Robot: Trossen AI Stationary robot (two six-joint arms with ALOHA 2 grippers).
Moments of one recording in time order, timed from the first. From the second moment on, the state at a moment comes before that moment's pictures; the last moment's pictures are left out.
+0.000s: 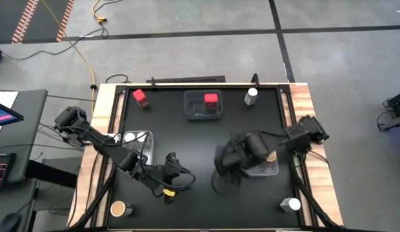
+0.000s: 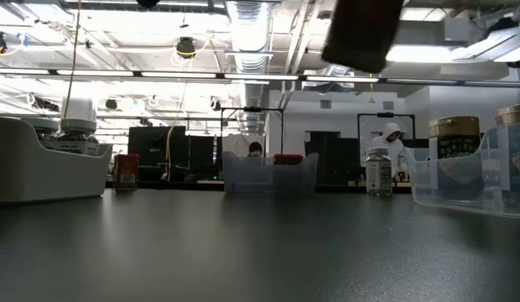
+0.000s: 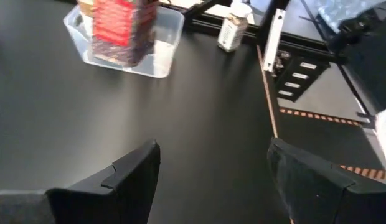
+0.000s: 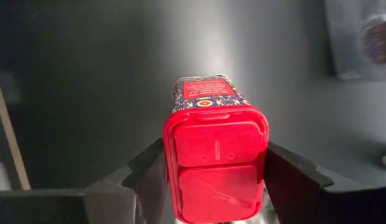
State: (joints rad) left arm -0.55 1.46 1.12 -0.17 -0.44 -0.51; right arm 0.37 1.86 2.01 -1.52 0.24 0.49
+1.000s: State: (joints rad) left arm -0.20 0.97 0.55 0.30 -0.46 -0.26; right arm -0.27 1.90 2.01 -1.32 0.17 -0.26
